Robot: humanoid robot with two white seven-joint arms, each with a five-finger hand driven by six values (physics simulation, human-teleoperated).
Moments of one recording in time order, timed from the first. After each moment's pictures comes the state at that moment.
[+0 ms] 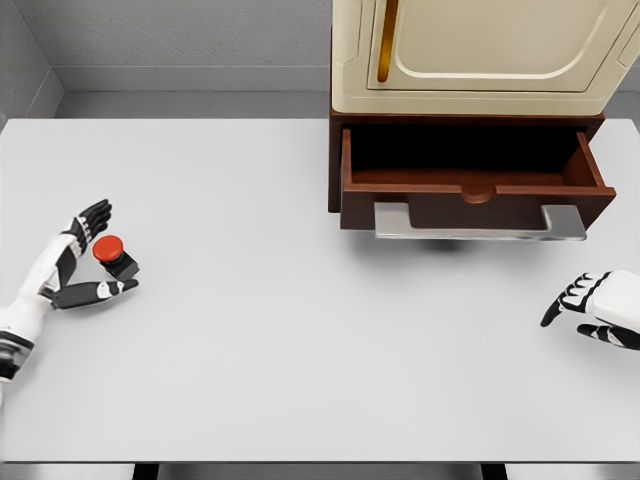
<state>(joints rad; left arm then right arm) 0.02 0.59 -0.20 -1.29 0.38 -0.49 -0.17 0.38 -1.22 -0.03 -1.77 0.25 -0.61 0.23</state>
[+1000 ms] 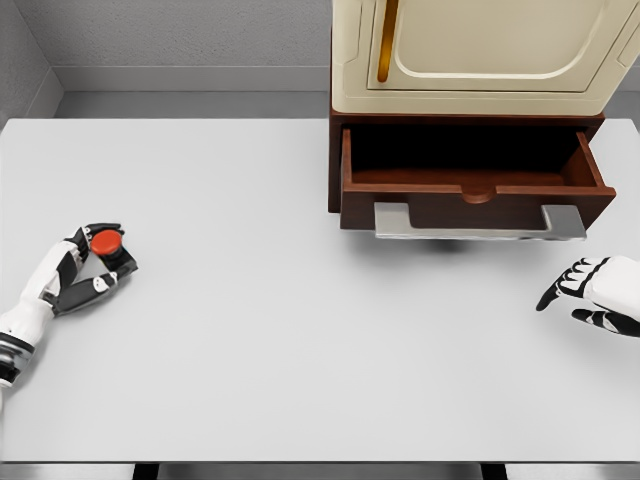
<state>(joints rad) 0.02 0.59 -0.20 -1.28 0.39 -0.44 -0.18 0.33 -1.18 -0.03 -1.77 0.24 -0.61 0.23</state>
